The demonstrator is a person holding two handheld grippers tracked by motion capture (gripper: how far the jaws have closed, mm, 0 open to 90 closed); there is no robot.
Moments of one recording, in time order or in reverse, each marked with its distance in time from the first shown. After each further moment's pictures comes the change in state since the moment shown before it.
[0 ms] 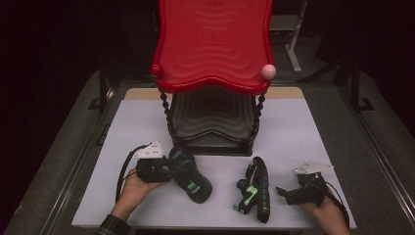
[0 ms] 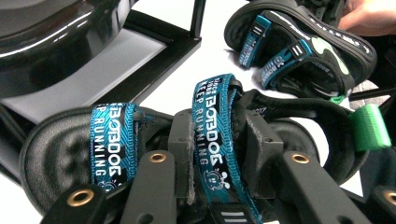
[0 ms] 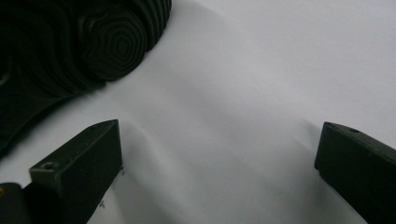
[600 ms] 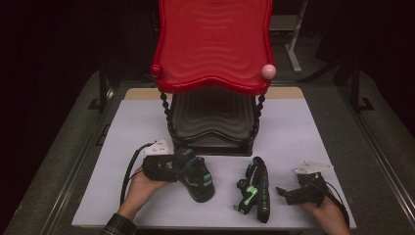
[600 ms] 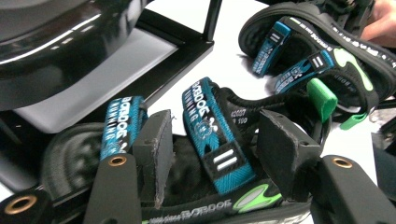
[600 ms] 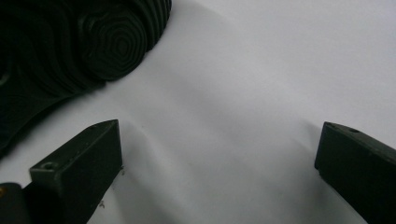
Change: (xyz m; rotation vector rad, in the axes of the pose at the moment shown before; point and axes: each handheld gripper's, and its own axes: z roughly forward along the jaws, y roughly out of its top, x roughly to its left) left arm -0.002 0.006 0.015 0.003 0.032 -0.056; right arm 0.000 0.000 0.000 0.000 0.000 -0.001
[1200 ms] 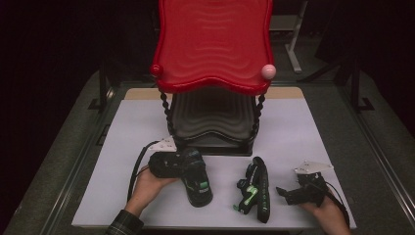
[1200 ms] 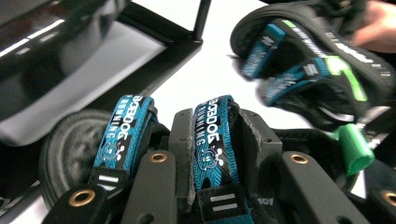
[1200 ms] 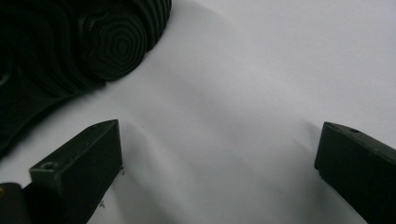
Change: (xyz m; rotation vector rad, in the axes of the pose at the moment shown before) left arm -0.002 0.011 0.005 0.042 -0.069 -0.032; right arm 0.000 0.000 0.000 0.000 0.000 0.001
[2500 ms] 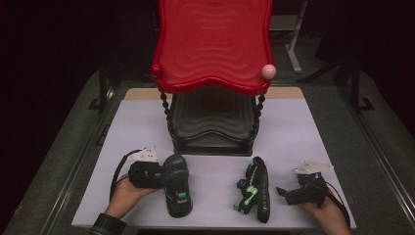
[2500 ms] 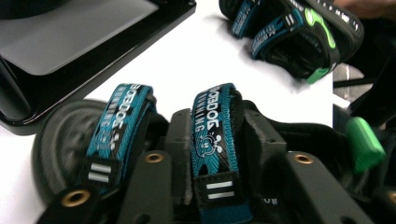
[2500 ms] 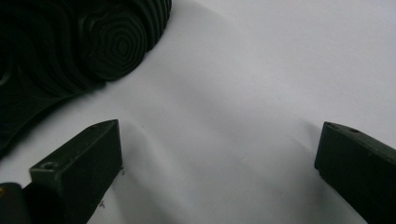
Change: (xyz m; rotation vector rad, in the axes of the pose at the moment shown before) left arm -0.001 -0.031 -0.039 0.057 0.007 0.015; right arm 0.000 0.000 0.000 0.000 0.000 0.000
